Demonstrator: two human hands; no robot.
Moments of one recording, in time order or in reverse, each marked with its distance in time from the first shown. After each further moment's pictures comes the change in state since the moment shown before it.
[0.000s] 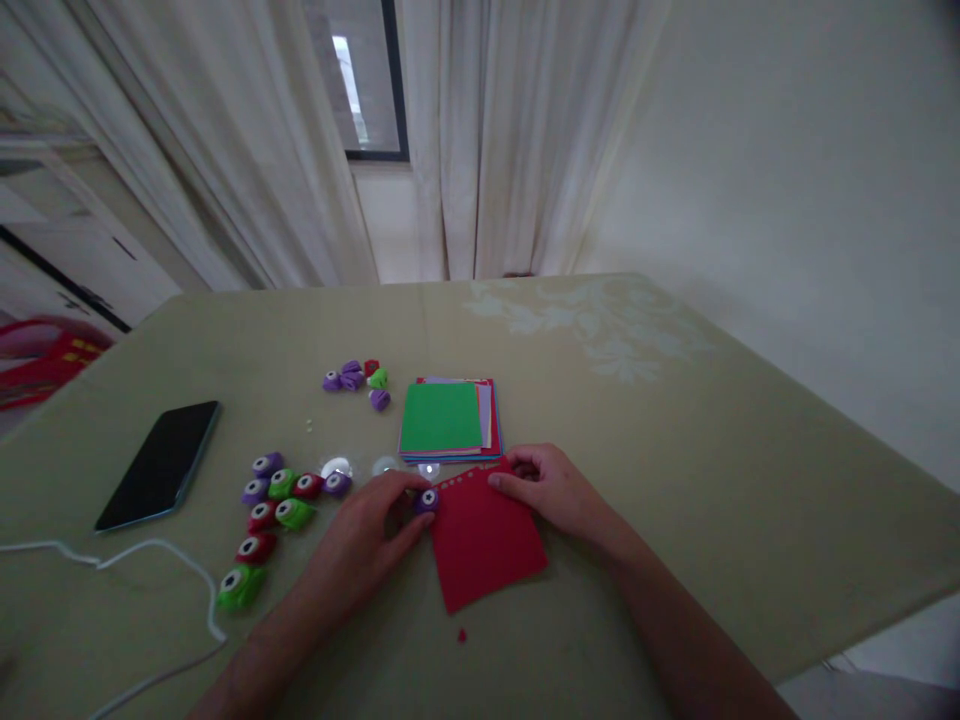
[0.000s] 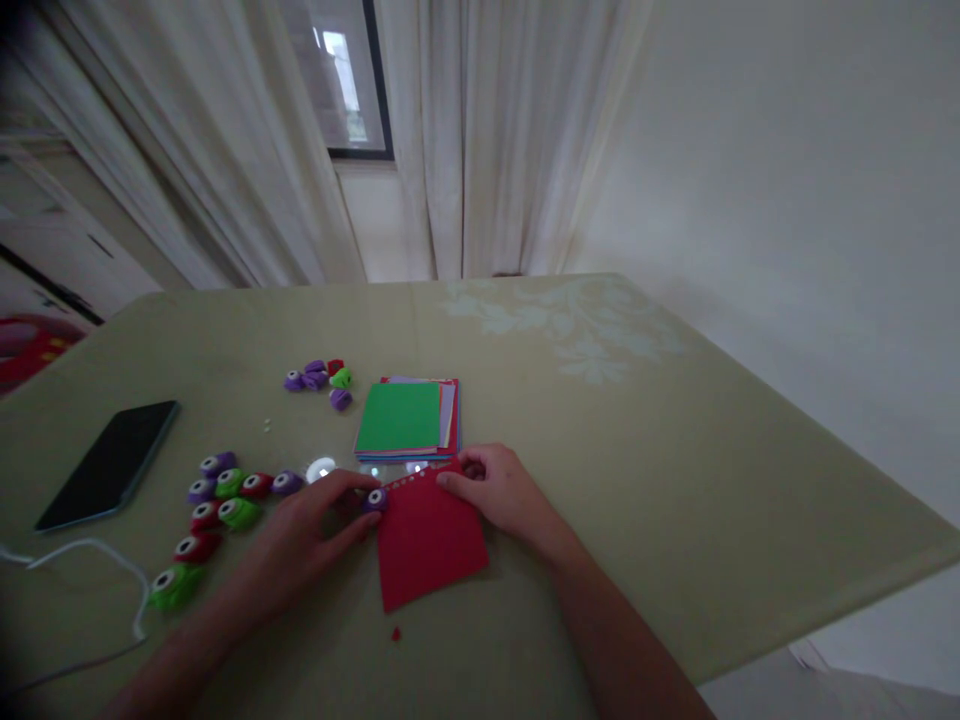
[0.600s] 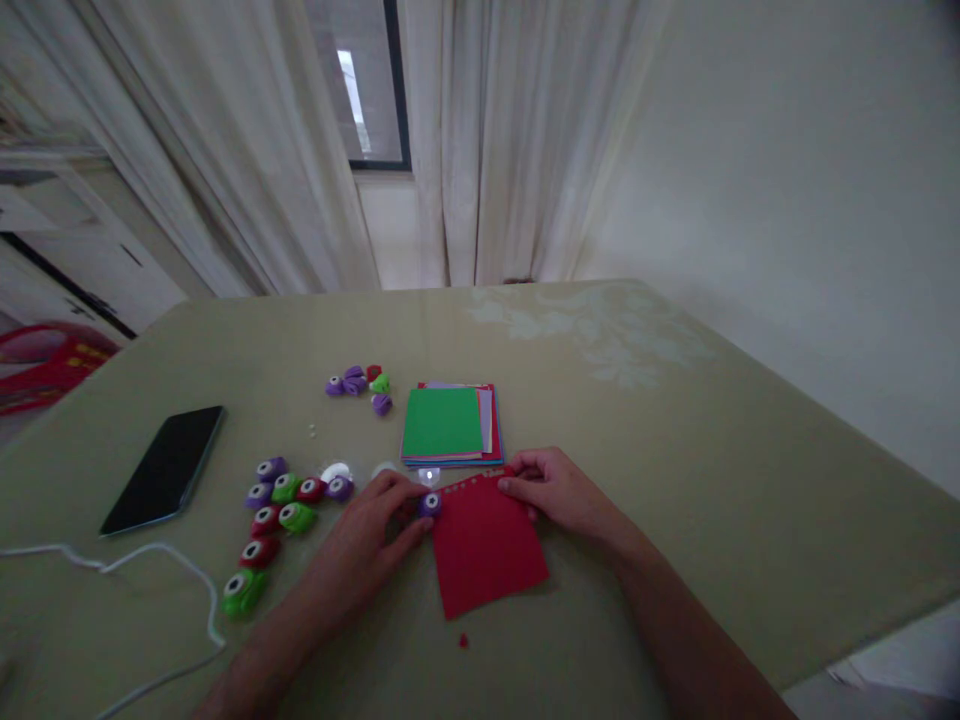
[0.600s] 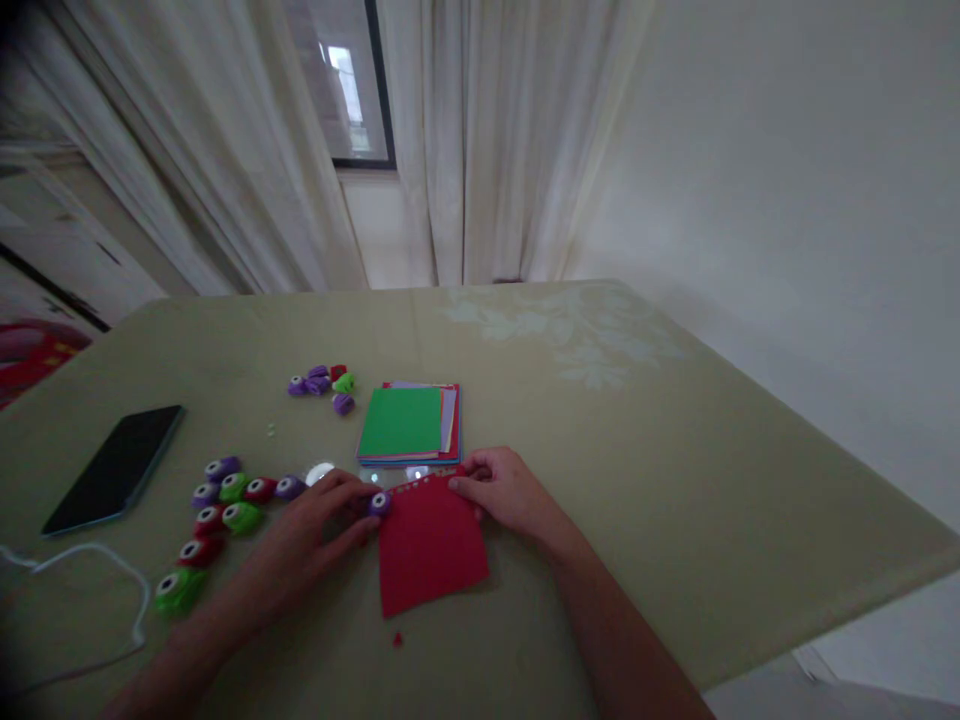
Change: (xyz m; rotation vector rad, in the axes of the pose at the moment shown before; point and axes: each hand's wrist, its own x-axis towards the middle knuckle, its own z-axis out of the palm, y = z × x) left_hand 0.000 -0.003 -0.002 -0.013 -0.075 -0.008; right_hand 0.000 -0.001 -0.005 0.073 -0.039 0.121
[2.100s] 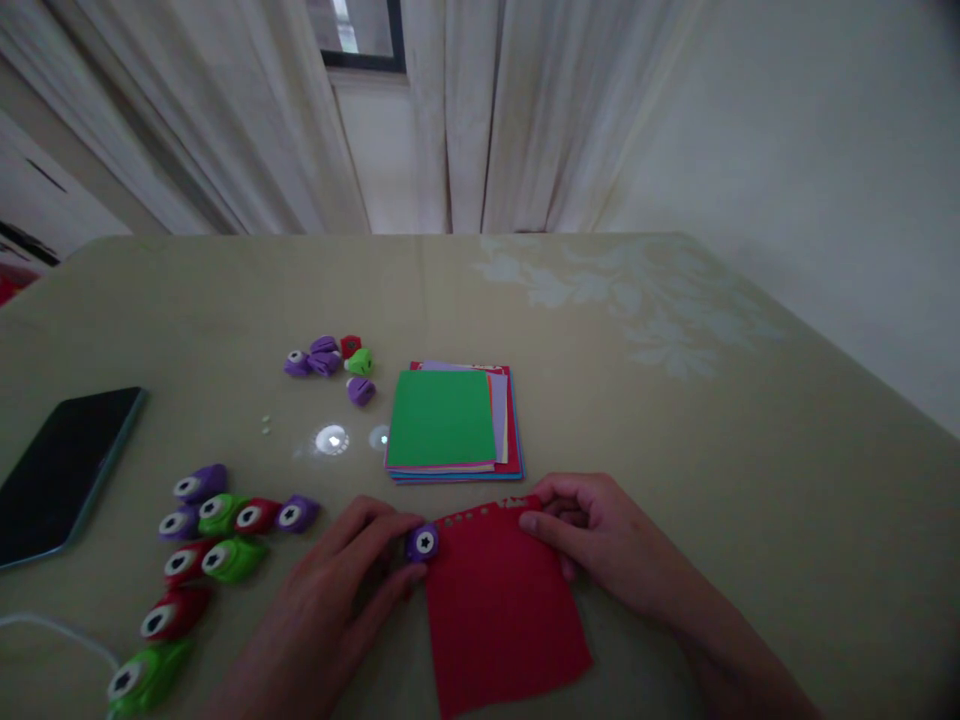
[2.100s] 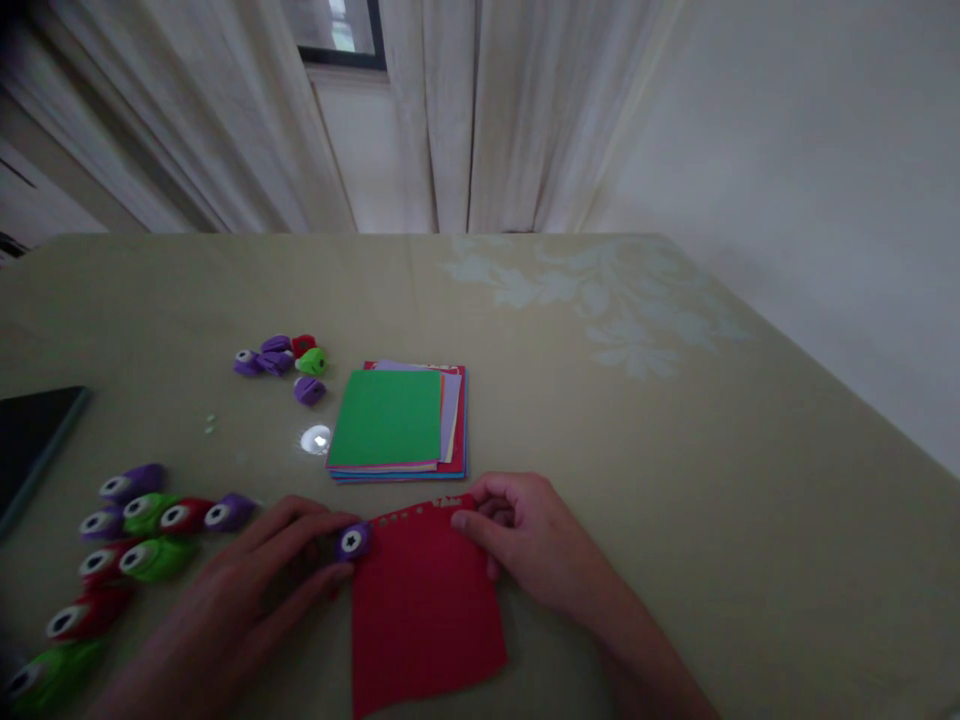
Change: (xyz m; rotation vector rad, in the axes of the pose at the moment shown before) left_hand -0.012 -0.007 0.005 0.042 -0.009 -0.048; right_hand -0.010 -0.009 -0.002 0.032 -0.070 0.169
